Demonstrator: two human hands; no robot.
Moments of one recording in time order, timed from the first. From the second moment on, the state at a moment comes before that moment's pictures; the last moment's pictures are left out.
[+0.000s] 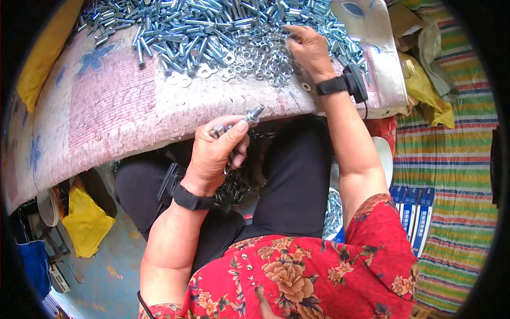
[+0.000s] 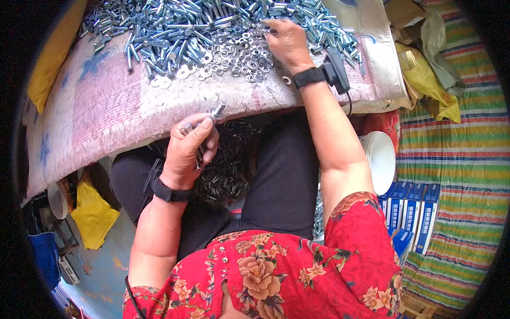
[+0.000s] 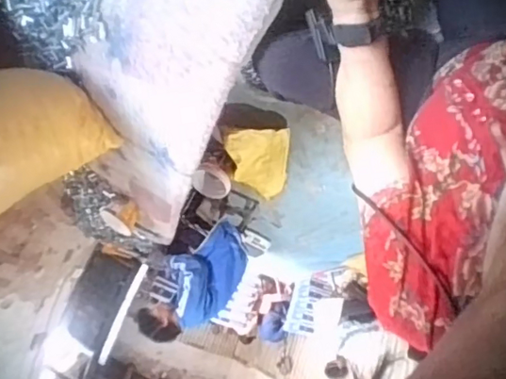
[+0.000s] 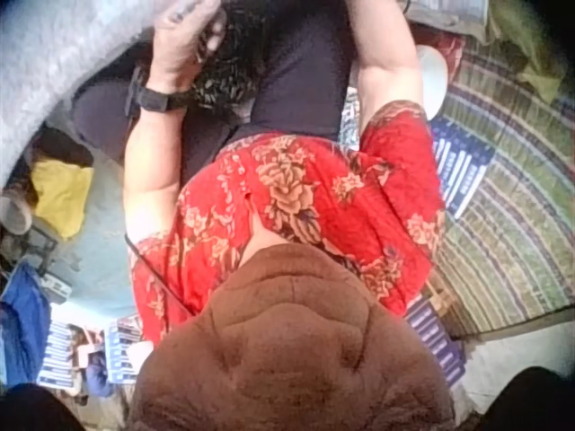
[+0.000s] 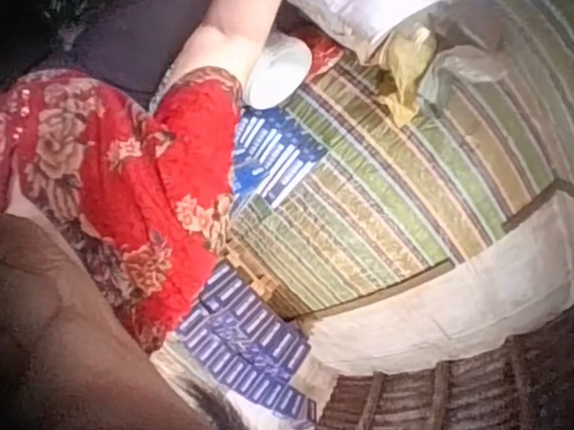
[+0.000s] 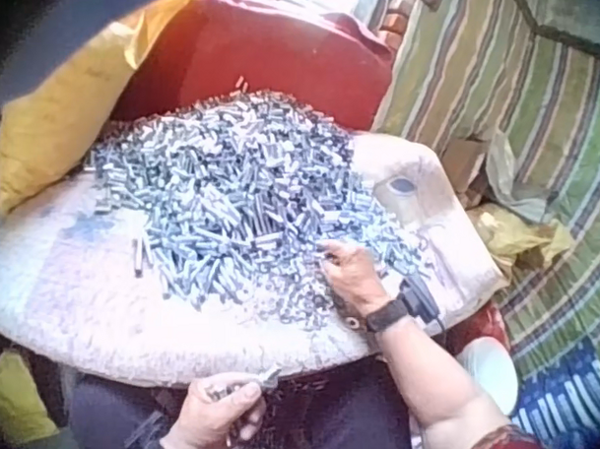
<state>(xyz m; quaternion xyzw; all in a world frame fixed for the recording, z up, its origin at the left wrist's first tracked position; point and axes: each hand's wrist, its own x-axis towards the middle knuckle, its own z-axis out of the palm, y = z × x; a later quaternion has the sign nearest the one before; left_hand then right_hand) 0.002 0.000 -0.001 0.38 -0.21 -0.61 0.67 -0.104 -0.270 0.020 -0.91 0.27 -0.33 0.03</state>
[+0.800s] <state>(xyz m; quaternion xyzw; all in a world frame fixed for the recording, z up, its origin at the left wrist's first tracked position) 0.002 0.004 0.000 0.36 -0.21 -0.62 0.66 -0.128 -0.088 0.029 -0.83 0.17 -0.46 0.26</state>
